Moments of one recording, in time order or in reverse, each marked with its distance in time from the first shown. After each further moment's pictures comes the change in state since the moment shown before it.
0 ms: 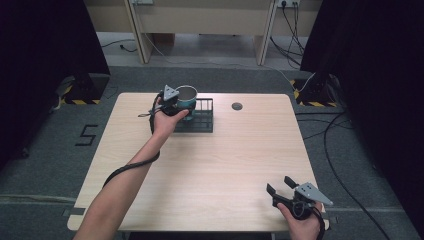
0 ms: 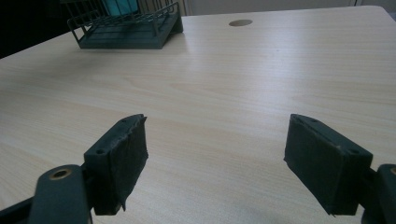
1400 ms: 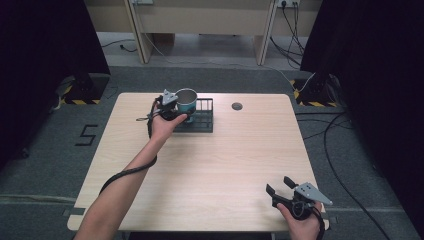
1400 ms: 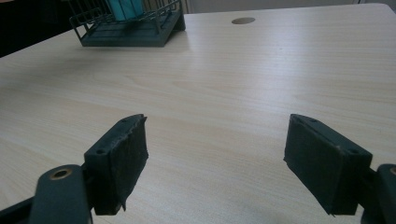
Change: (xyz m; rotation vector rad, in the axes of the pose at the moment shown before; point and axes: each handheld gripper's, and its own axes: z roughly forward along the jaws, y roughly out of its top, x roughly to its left) left arm -0.001 -0.012 -0.012 0.025 -0.002 0.015; right arm 0.001 0.000 0.000 0.007 0.008 -0.003
